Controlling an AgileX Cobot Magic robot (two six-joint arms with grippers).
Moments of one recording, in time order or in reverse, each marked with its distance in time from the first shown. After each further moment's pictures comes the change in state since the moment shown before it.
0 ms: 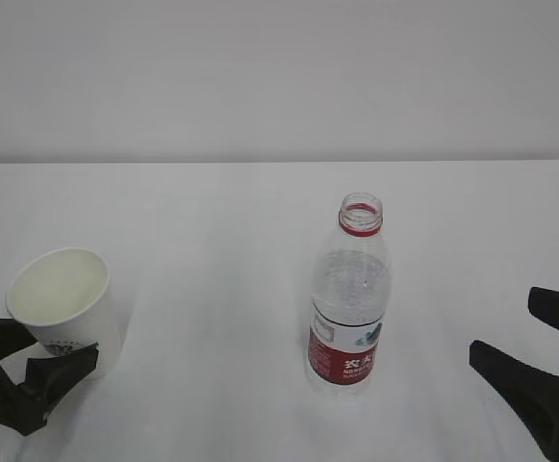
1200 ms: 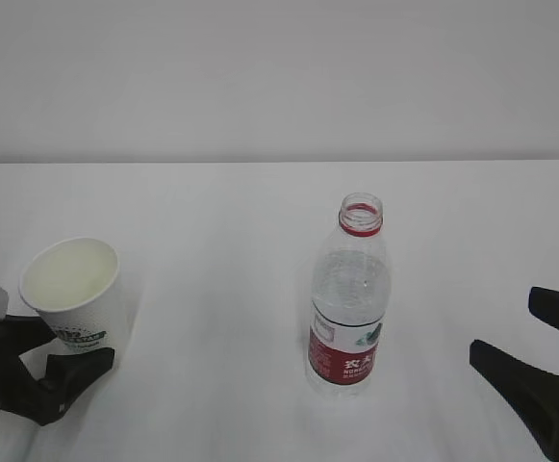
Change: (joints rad) left arm 0.000 0.097 -0.079 0.039 0.000 -0.027; right arm 0.000 0.000 0.000 0.000 0.000 0.002
